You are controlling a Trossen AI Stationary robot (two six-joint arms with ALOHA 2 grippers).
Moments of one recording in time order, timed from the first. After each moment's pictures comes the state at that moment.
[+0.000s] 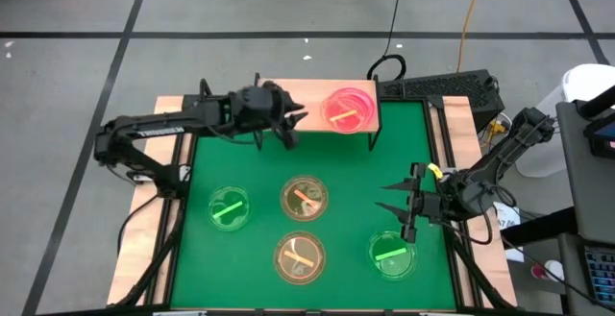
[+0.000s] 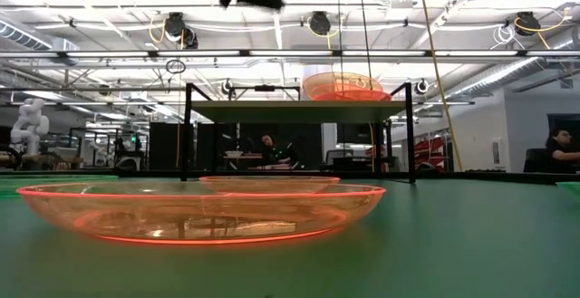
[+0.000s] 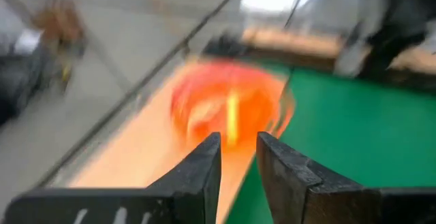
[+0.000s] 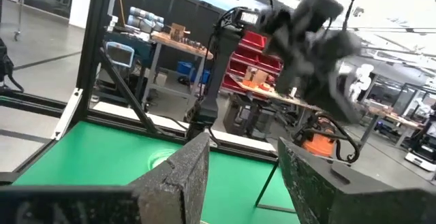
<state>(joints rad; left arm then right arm) 0.20 1.45 1.37 -0.38 -0.27 -0.02 0.75 0.90 0.59 0.43 0.89 -0.38</state>
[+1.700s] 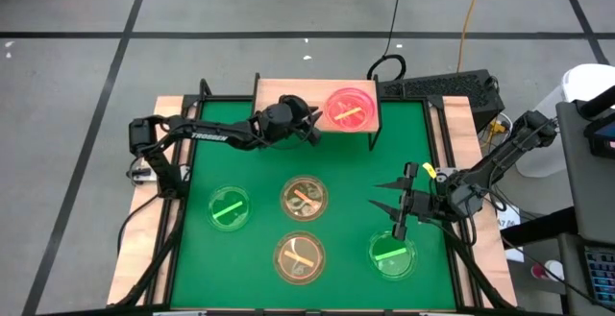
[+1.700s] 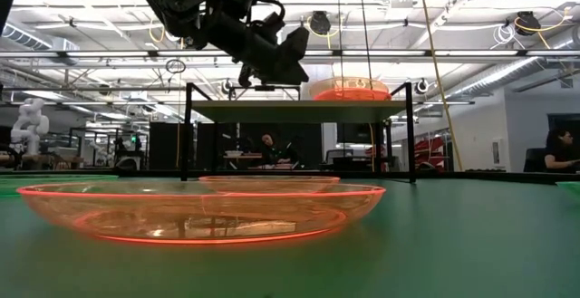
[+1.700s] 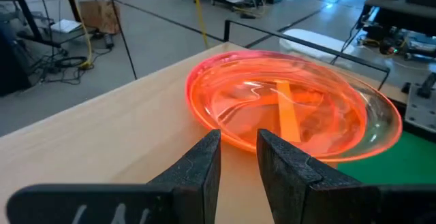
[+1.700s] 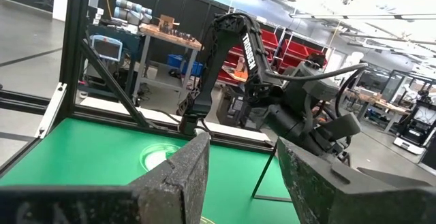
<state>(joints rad) 0.28 1.72 1.04 0.42 -0.32 -0.16 0.69 0.96 0.59 0.45 0.89 -0.33</state>
